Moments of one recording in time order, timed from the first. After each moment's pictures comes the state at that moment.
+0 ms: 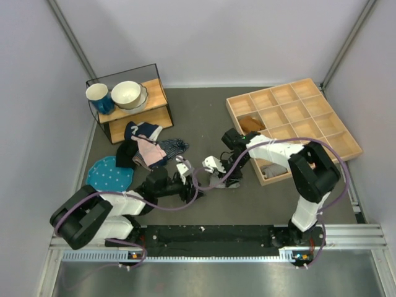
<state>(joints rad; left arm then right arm) -0.66 1.28 0.19 0.74 0.57 -0.18 0.67 1.73 1.10 -0.76 -0.60 -1.14</state>
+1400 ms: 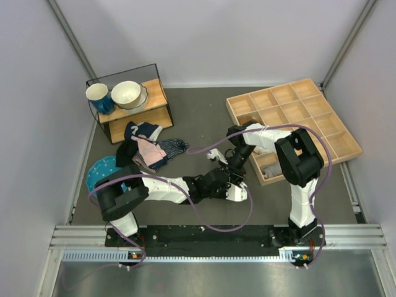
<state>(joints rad) -1.14 1.68 0.76 0.19 -0.04 0.65 0.56 1.99 1.33 -1.17 -0.78 -1.10</state>
